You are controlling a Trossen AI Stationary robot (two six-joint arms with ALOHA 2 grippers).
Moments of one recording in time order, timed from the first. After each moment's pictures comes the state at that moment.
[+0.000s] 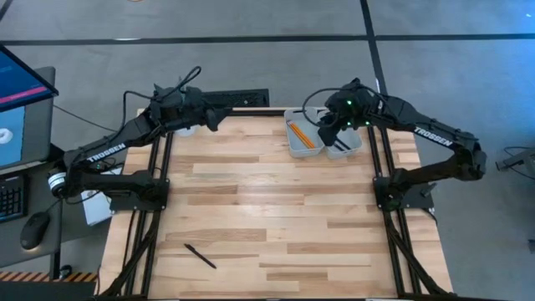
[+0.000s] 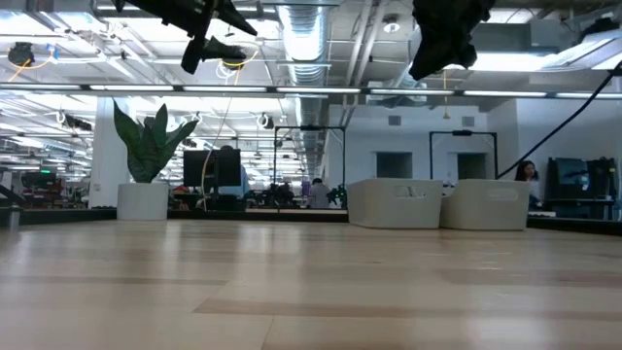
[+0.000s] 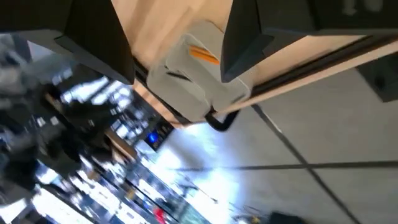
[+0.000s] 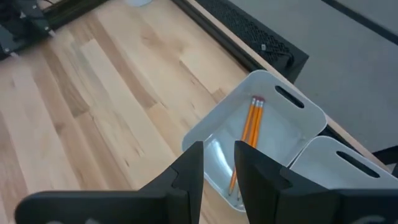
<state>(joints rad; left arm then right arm) 0.59 1.01 0.94 -0.14 0.10 -0.54 -0.47 1.21 1.27 -0.85 0.00 0.13</state>
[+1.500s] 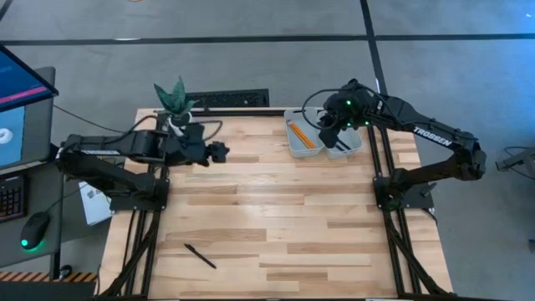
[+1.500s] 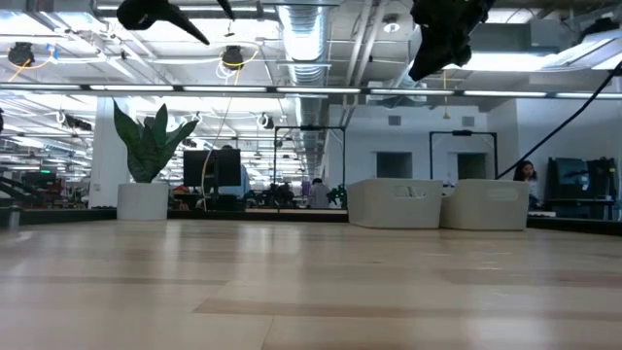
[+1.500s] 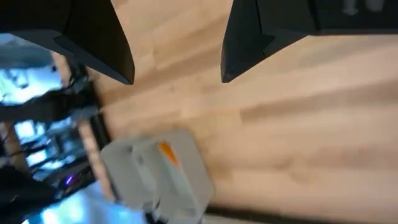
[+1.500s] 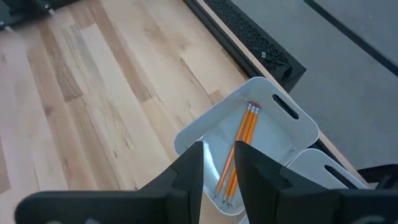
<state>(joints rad) -0.05 1.13 1.26 -0.91 -0.47 -1.30 -0.47 1.22 1.27 -0.85 0.00 0.00</state>
